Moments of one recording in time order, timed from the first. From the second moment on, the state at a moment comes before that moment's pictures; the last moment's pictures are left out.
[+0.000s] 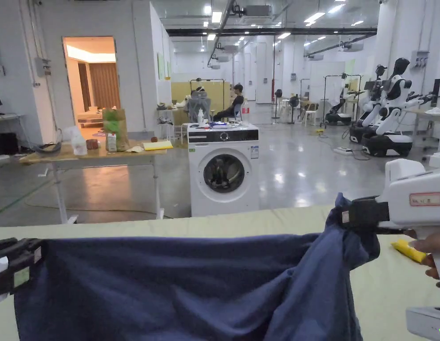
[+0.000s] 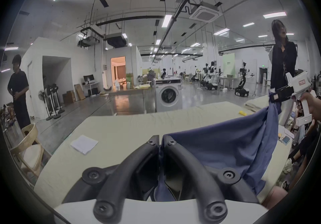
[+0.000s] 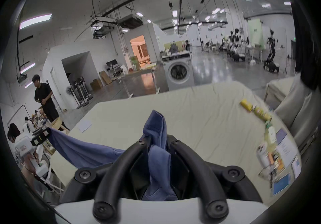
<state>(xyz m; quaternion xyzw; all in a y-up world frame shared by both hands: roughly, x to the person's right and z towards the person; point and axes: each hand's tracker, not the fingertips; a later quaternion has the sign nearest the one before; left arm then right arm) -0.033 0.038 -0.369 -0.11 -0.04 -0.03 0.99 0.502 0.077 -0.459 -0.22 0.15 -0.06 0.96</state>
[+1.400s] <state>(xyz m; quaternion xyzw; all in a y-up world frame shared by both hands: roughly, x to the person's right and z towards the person) -0.008 -0.200 -0.388 -0.33 -0.08 0.06 0.94 0.525 -0.211 -0.475 -0.35 0.06 0.00 0.94</state>
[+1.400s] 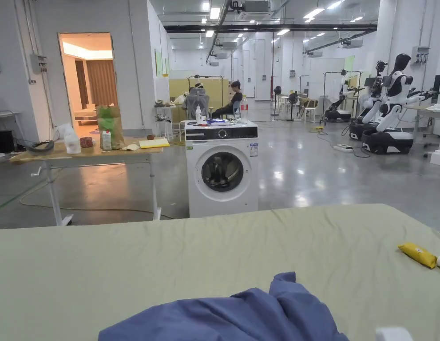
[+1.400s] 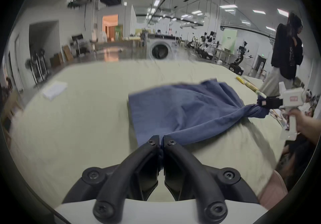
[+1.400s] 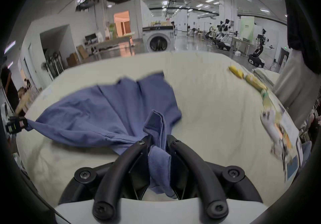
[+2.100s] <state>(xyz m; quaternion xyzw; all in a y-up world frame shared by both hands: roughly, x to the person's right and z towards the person) -0.021 -0.229 -0.296 -0.36 -0.05 0.08 0.93 0.537 -0.233 -0.343 -0.39 0.05 -0.07 0.92</state>
